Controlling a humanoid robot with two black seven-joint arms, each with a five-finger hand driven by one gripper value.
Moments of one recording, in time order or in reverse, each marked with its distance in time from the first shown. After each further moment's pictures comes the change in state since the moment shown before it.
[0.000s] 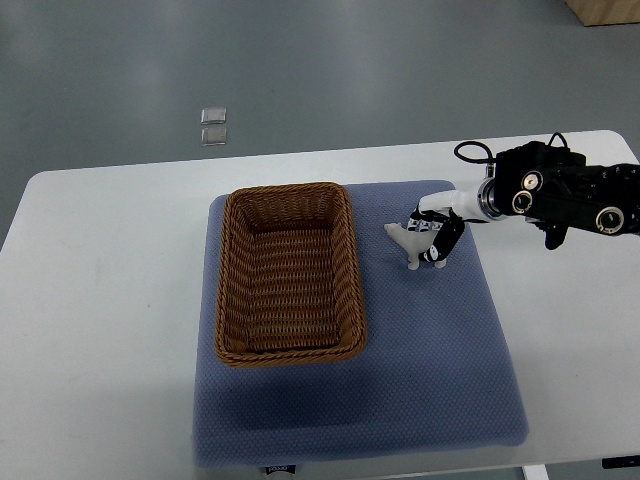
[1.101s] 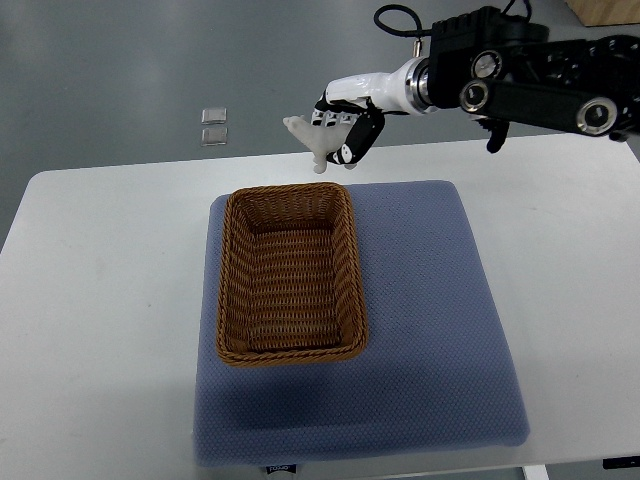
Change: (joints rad) left arm -0.001 0.000 0.002 -0.005 0.002 -0.001 0.000; right arm 0.346 0.128 0.002 0.090 0.112 -0.094 0.002
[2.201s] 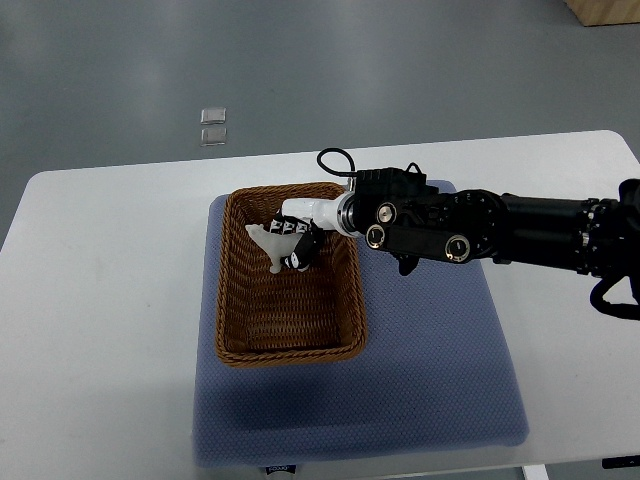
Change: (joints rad) left arm 0.000 0.000 -0.001 0.000 0.000 0.000 0.000; right arm -0.306 0.289 0.004 -0.213 -0.042 -0.134 0.014
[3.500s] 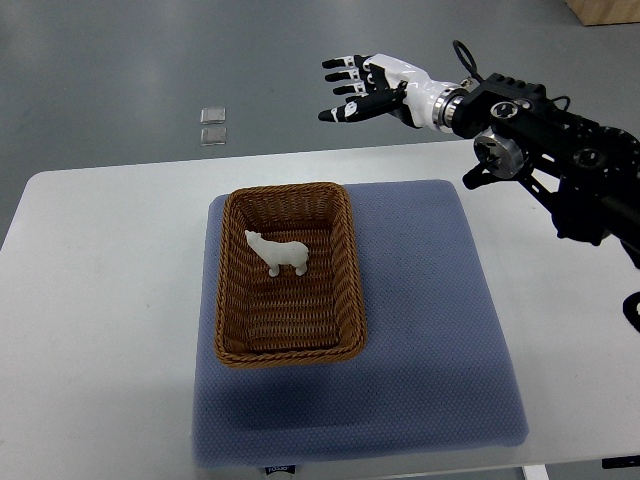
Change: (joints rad) left arm 0.000 0.000 0.001 -0.003 0.003 -0.001 0.000; right arm -0.307 -0.214 0.919 -0.018 0.120 0.036 0.123
